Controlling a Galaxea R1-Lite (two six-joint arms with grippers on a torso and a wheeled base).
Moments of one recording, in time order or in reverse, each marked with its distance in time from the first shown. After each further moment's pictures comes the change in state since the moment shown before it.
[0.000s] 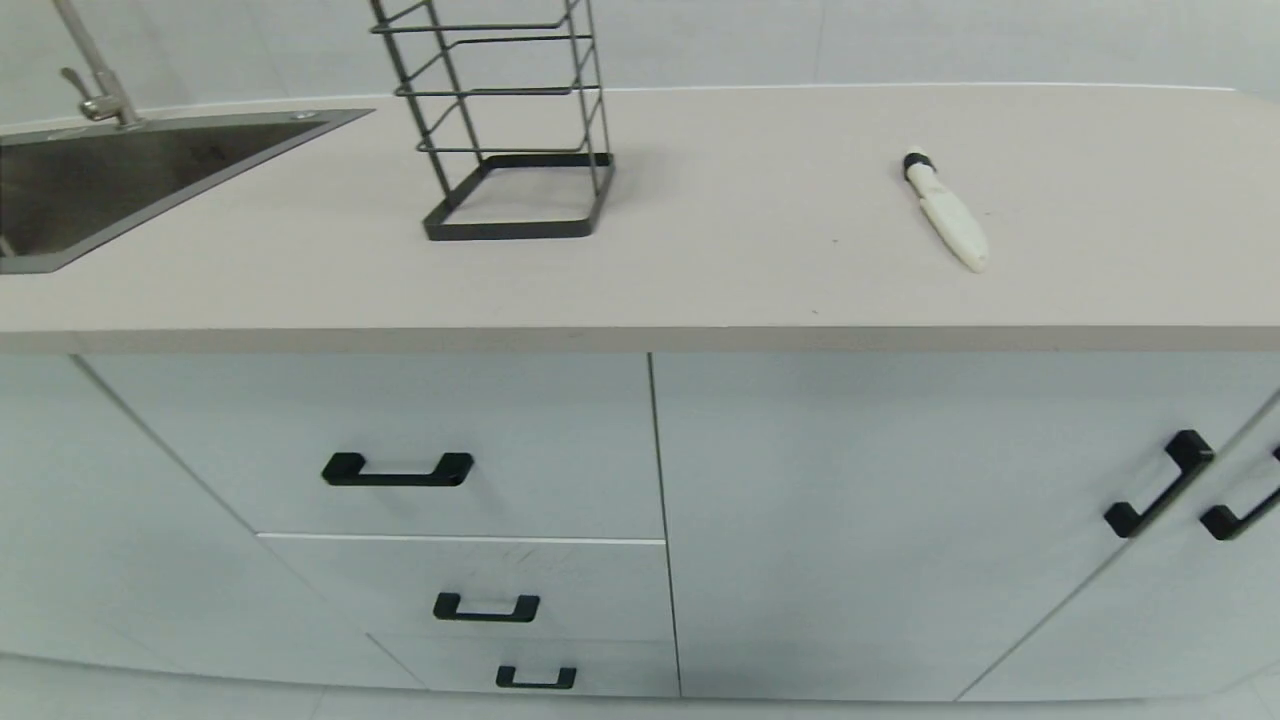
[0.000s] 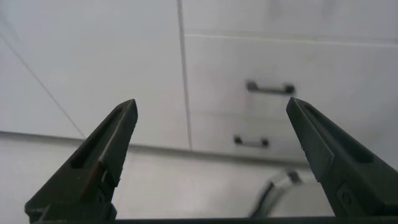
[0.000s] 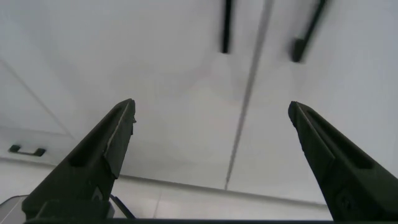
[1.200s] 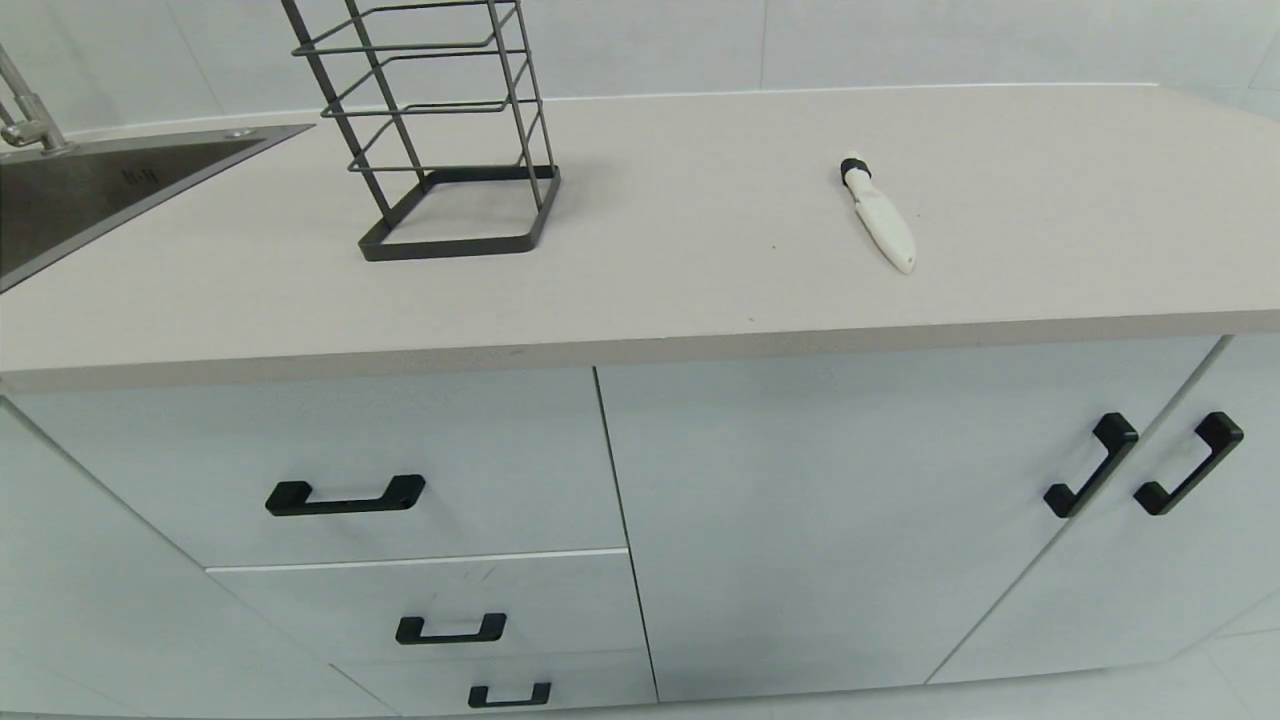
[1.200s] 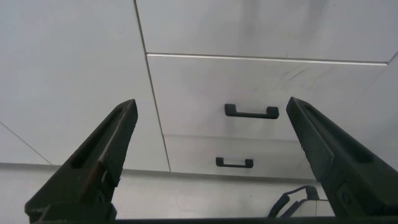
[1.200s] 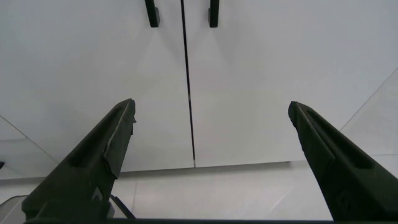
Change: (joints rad) left arm 0.001 -0.007 0.001 -0.001 -0.001 -0.008; right arm 0.000 0.000 0.000 0.000 0.000 0.001
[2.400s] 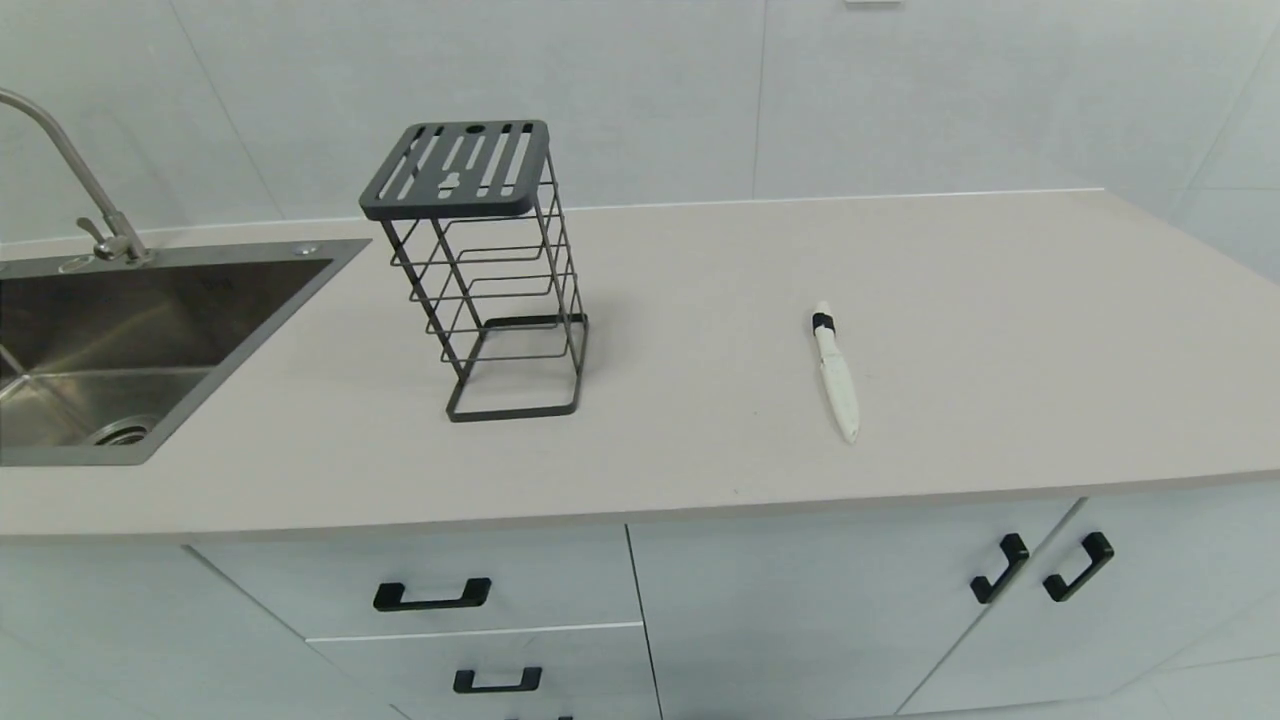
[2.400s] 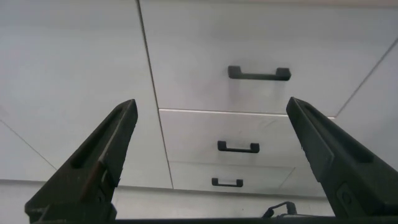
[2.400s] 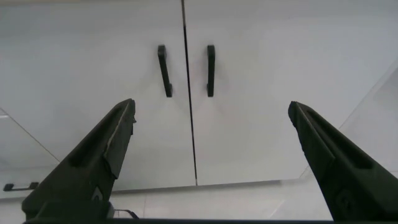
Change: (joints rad) left arm 0.000 0.000 0.000 0.002 0.000 -0.002; right arm 0.000 0.000 0.000 0.000 0.000 0.001
